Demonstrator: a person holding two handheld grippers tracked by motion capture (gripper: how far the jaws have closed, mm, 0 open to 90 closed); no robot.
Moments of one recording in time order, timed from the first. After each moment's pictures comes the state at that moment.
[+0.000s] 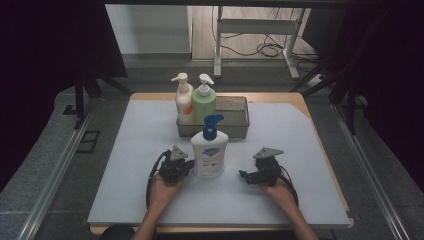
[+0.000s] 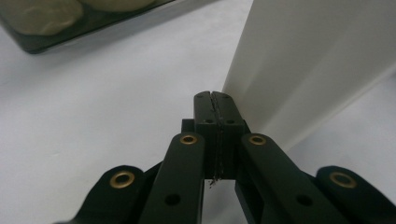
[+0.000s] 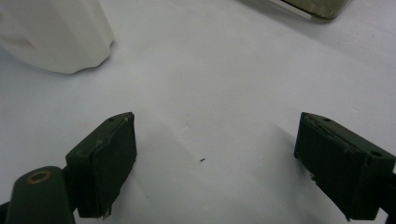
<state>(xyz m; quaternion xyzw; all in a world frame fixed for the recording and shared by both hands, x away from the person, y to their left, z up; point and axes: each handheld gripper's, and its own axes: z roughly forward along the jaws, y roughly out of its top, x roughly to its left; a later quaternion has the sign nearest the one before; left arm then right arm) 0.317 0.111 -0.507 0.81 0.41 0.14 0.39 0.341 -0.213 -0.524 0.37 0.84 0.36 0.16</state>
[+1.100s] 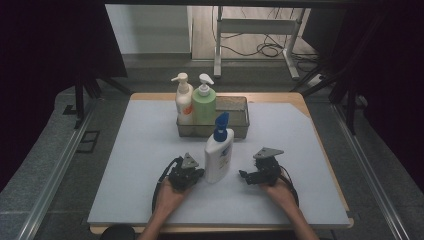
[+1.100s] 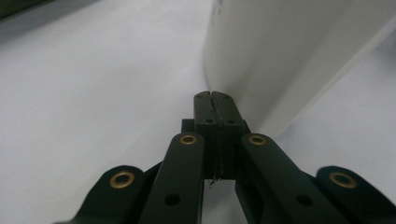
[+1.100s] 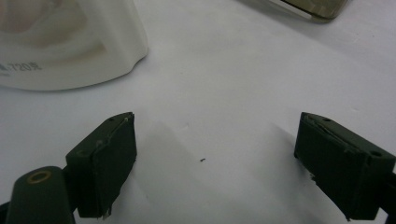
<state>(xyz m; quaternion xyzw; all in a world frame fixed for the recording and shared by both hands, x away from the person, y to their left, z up) 0.305 0.086 -0.518 0.85 0.35 0.11 0.38 0.341 -0.213 -0.523 0.37 0.84 0.36 0.16</state>
